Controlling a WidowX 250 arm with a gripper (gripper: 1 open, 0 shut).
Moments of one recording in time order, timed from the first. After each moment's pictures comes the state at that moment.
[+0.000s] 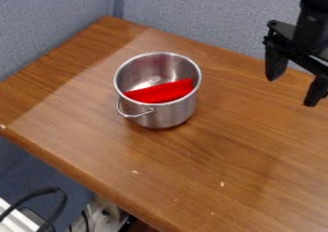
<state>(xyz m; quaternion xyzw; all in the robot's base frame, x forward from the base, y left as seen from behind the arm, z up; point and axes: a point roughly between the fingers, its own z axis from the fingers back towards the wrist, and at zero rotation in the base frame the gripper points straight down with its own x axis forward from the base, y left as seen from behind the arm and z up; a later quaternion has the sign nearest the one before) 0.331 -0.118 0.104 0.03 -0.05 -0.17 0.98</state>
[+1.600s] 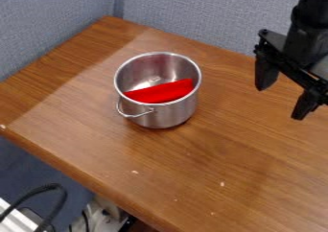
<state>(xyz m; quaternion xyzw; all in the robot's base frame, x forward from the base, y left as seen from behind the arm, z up) 0.311 -0.114 0.103 0.05 -0.05 -0.20 0.98</state>
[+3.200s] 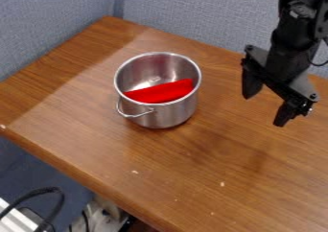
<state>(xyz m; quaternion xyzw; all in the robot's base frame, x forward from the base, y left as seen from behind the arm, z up) 0.326 -0.097 0.071 0.06 -0.06 -0.20 0.98</state>
